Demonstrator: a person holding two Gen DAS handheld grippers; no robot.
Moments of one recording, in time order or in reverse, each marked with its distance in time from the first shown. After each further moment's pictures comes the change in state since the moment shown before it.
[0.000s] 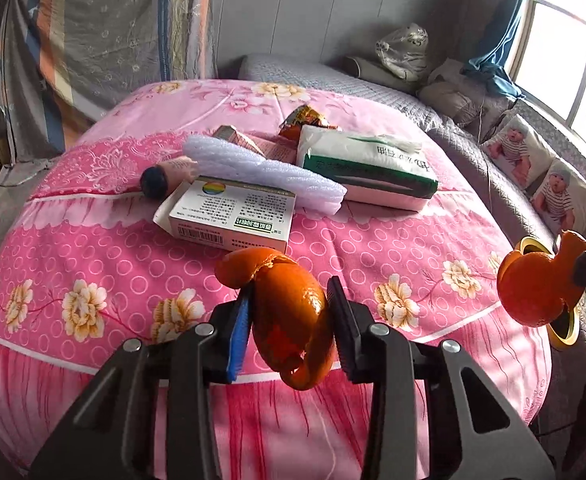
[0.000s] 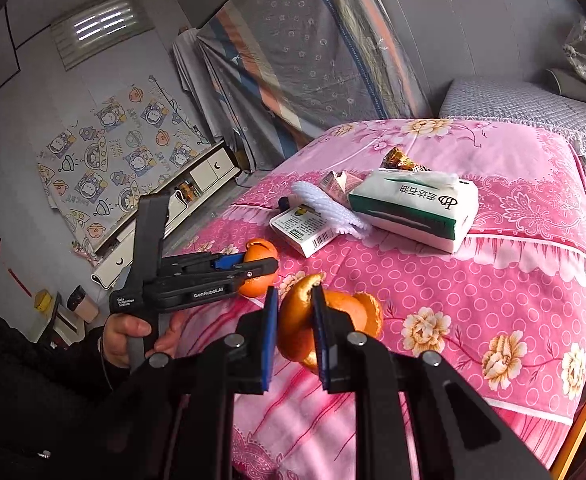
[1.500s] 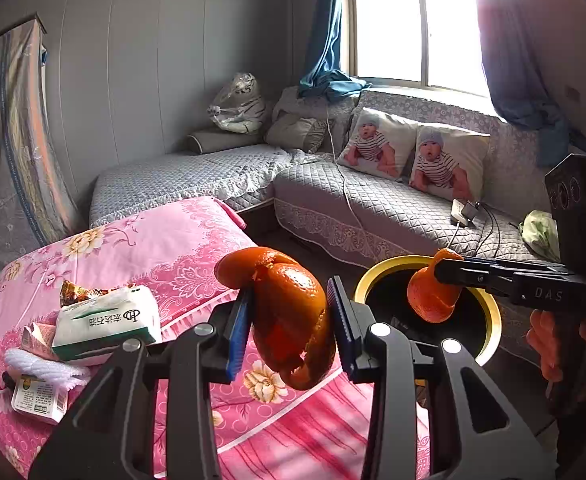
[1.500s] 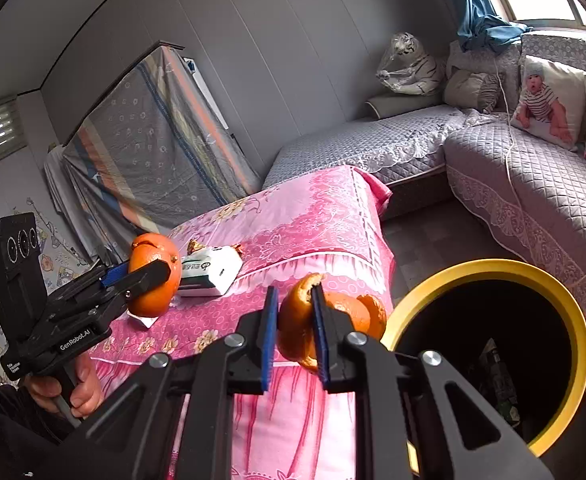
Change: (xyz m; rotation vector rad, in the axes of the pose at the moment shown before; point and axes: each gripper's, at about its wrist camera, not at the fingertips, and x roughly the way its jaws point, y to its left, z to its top) left arm -0.018 -0.269 0.042 0.445 -0.213 -0.345; right arm -0.194 -0.123 -0.083 0.348 -0.361 -0.492
